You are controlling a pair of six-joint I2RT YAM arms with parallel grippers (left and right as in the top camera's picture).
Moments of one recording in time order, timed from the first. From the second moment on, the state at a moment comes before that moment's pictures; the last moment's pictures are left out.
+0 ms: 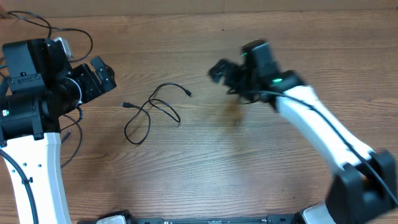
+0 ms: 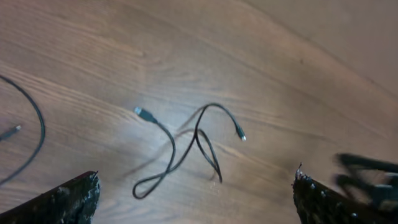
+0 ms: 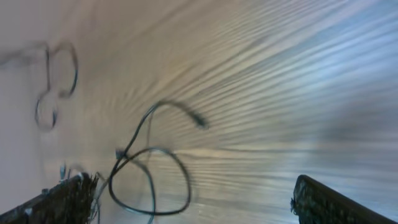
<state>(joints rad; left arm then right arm) 0.19 1.34 1.65 -1.22 0.23 -0.34 0.38 1.66 1.34 -0.58 -0.25 0.82</state>
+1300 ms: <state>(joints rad) -0.14 2.06 1.64 -1.32 0.10 -0.47 0.12 1.41 1.37 -1.04 -0.09 0.70</state>
